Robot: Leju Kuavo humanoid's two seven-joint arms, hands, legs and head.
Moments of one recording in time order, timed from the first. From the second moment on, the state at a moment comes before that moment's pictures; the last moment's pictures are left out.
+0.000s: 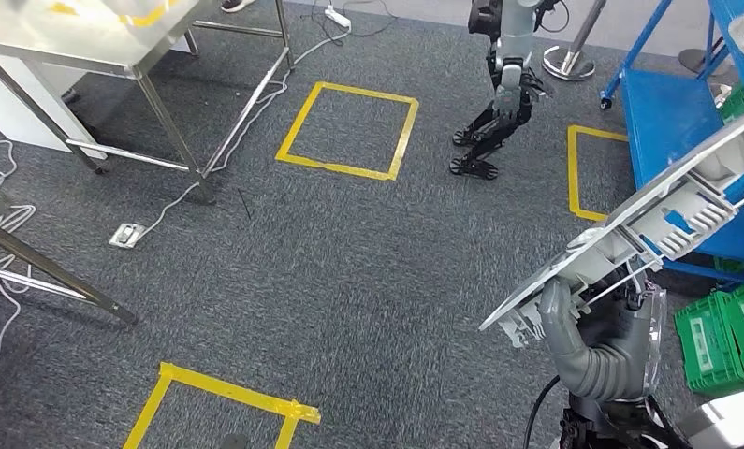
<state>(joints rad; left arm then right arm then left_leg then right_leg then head) -0.13 0.00 -1.07 -0.22 0.94 0.33 -0.10 -0.05 -0.30 0.52 -2.21 0.06 -0.49 -0.11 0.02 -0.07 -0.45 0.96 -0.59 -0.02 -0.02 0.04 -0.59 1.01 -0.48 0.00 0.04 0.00</state>
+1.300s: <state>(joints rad) -0.13 0.04 -1.04 -0.22 0.87 0.30 -0.05 -0.02 -0.27 0.53 -2.19 0.05 -0.54 -0.18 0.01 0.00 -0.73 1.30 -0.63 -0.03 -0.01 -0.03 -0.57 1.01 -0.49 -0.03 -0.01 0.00</state>
